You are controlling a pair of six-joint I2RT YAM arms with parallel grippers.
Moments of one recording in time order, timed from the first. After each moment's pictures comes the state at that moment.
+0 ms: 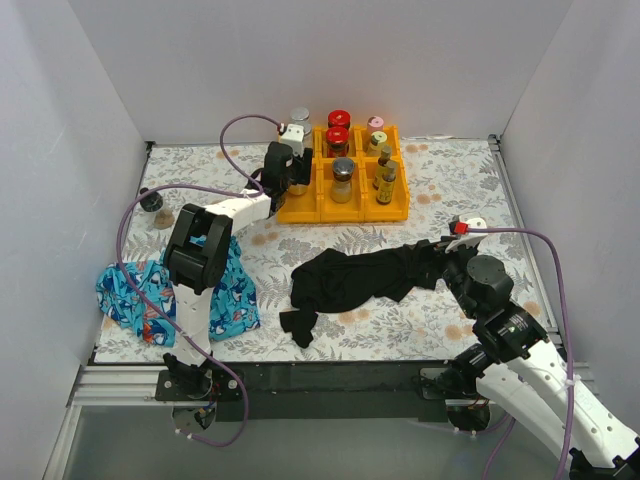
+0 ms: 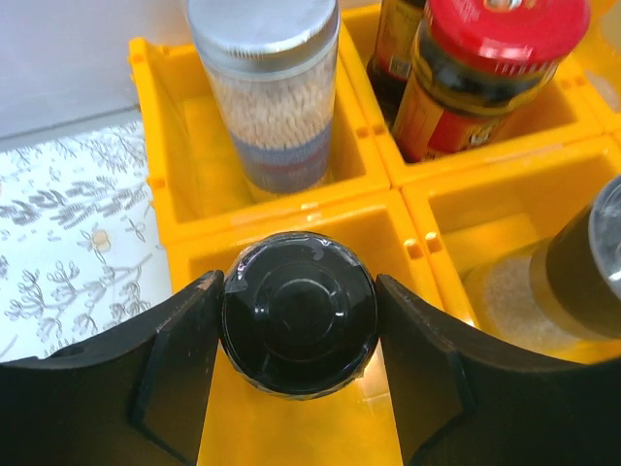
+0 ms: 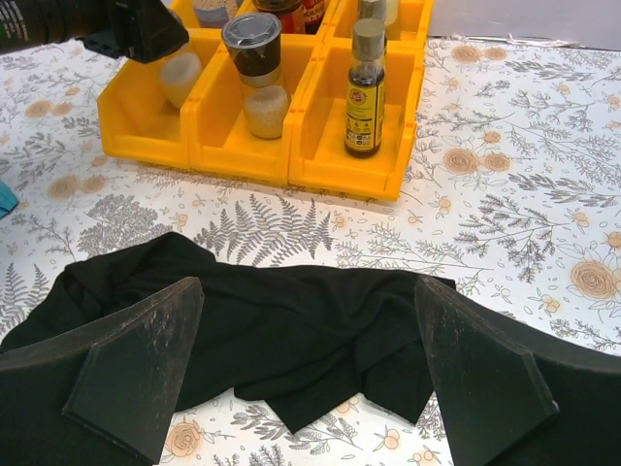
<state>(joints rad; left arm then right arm) -0.42 2.10 1.49 0.31 -0.17 -0.04 0.62 0.50 0.56 -0.23 0.29 0.15</state>
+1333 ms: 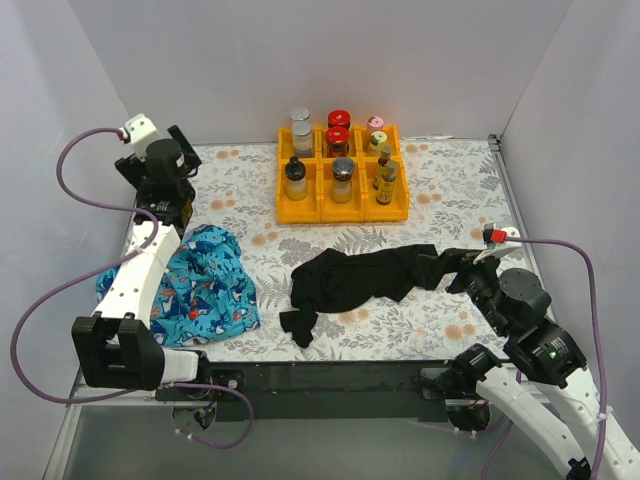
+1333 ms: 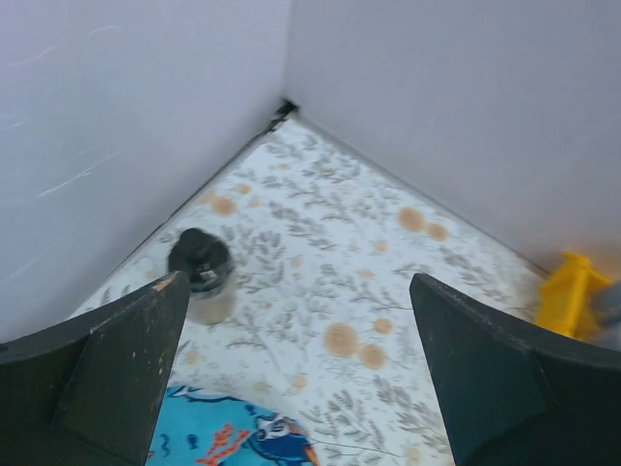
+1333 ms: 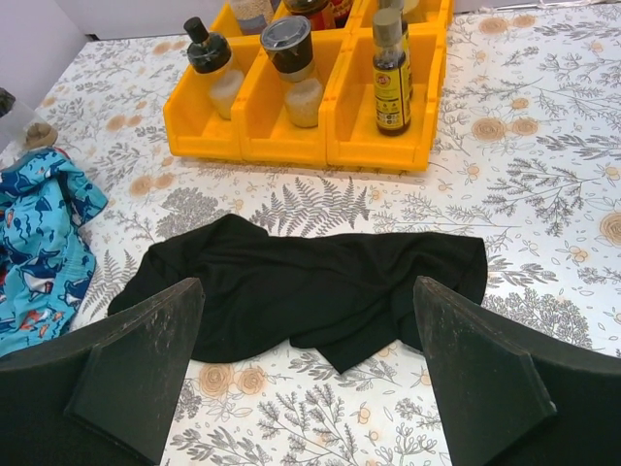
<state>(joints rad) -0.09 1.32 1.20 -0.06 -0.62 -0.29 0.62 0.35 0.73 -0.55 0.24 0.31</state>
